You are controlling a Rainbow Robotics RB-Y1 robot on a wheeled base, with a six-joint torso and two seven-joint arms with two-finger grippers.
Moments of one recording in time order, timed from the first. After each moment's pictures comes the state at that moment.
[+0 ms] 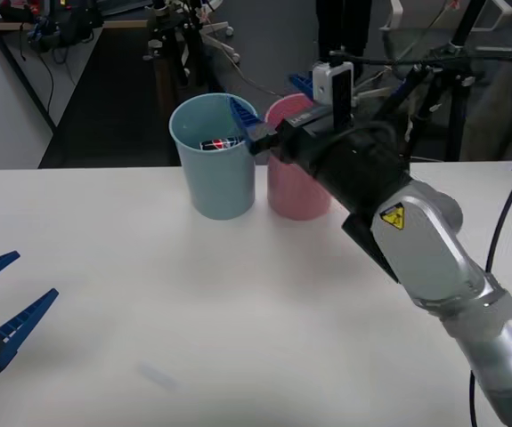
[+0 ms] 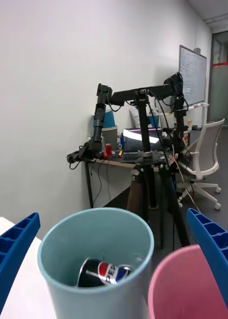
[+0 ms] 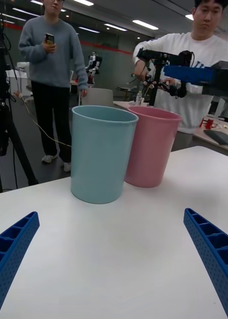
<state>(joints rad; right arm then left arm) -0.39 -0.31 0.28 -1.77 2.07 -0.30 -0.97 0.35 0.40 0.52 -1.66 -0.96 -1.22 0.00</state>
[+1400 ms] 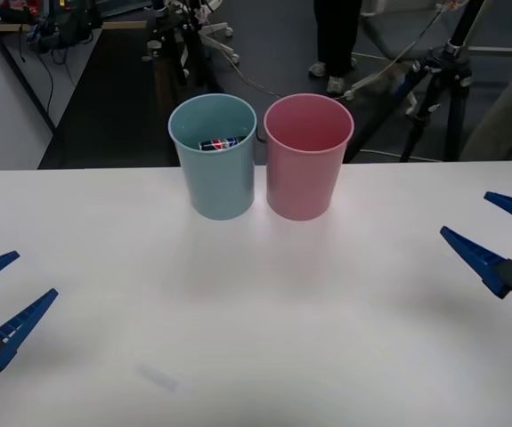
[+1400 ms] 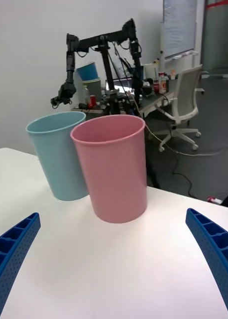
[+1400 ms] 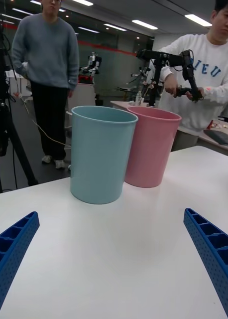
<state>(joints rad) 0.29 -0.48 -0.45 -1.92 1.19 -0.97 -0.34 0.35 0.40 0.52 -1.66 -0.96 -1.22 0.00</state>
